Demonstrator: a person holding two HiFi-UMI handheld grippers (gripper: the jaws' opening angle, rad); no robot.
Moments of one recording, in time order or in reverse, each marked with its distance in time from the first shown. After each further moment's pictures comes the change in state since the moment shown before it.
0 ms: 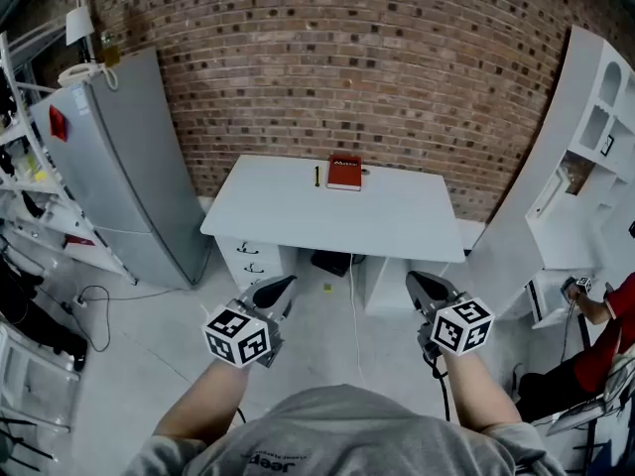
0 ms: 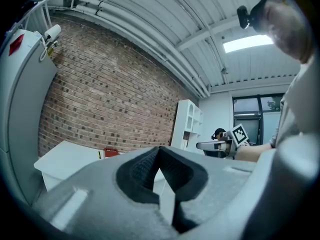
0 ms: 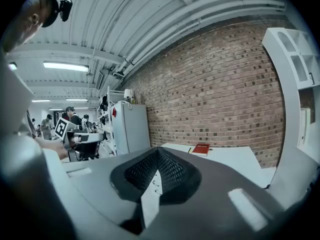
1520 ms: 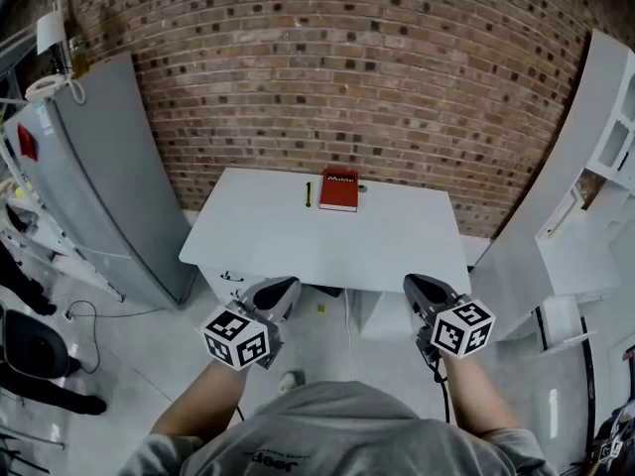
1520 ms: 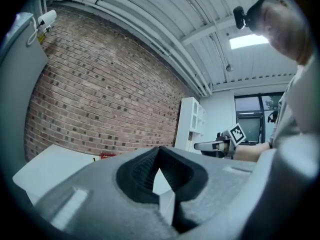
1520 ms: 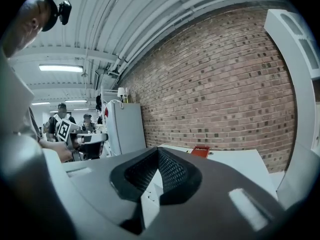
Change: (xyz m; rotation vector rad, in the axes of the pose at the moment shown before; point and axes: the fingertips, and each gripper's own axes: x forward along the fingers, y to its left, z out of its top) left arm 0.146 0.088 0.005 0.013 -0.005 -0.034; right arm 0.117 -0.118 0.014 0.018 0.014 0.035
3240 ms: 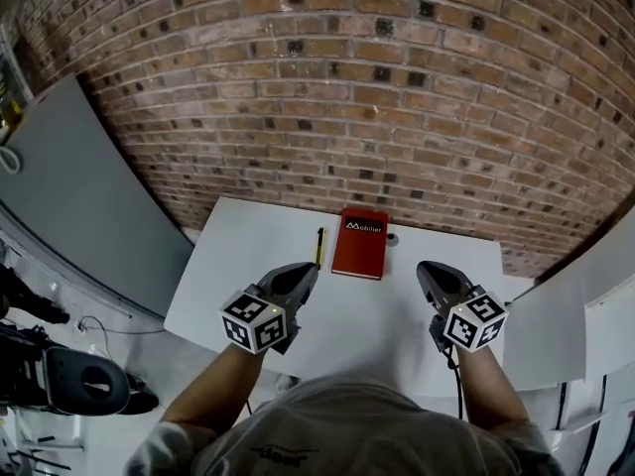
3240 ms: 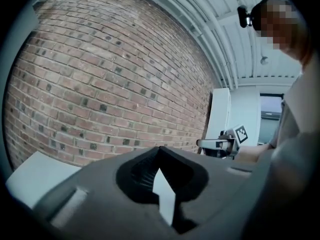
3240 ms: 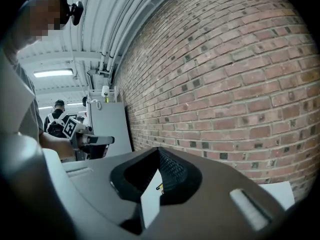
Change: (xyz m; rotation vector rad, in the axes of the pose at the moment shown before) left arm 0.331 0.299 0.041 -0.071 0.092 0.094; right arm 0.337 -0.285 0.091 0.000 0.003 0.115
